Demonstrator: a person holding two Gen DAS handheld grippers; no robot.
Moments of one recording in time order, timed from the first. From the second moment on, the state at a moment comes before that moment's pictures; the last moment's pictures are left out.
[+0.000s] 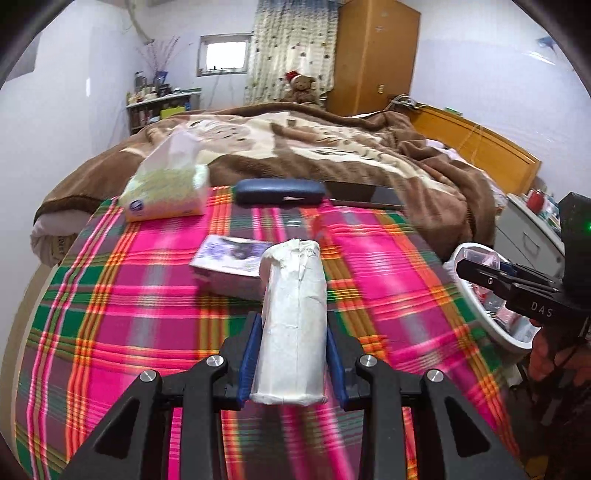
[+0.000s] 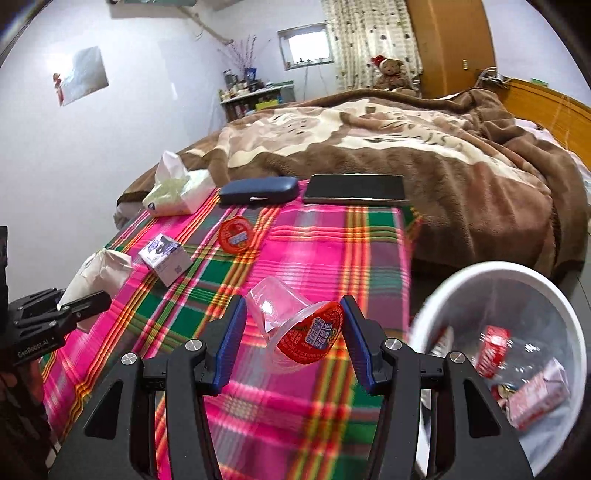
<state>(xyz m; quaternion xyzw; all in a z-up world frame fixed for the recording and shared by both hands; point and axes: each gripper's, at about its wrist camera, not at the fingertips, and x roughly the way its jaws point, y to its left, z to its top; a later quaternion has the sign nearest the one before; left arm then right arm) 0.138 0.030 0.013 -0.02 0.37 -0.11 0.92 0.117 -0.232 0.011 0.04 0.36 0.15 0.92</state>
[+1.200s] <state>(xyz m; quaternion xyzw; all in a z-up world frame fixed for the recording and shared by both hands) 0.132 -0.214 0.009 0.05 0.38 -0.30 0.88 0.065 -0.401 0.003 0.09 0.36 -0.06 0.93</state>
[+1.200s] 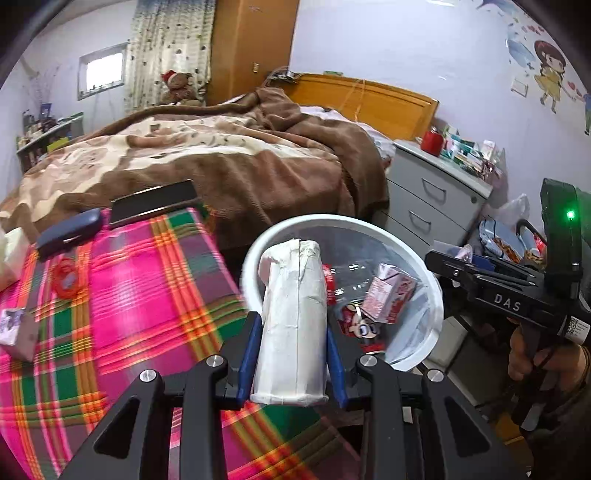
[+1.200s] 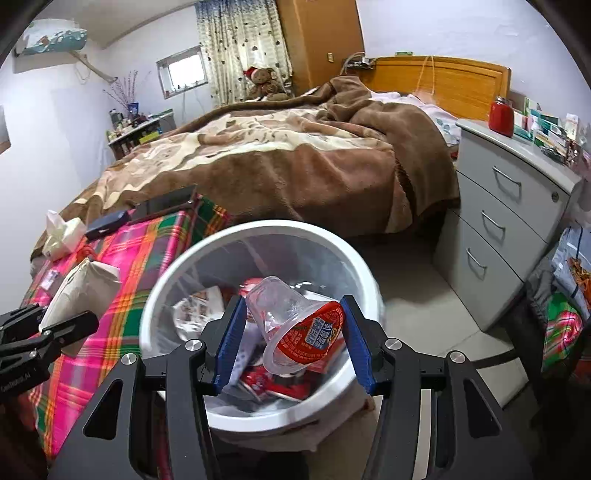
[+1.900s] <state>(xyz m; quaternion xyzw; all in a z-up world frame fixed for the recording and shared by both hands) 0.156 -0.249 -0.017 0.04 0.41 -0.30 0.86 0.072 -0.414 -0.008 0.09 0.38 -0.06 0.92</state>
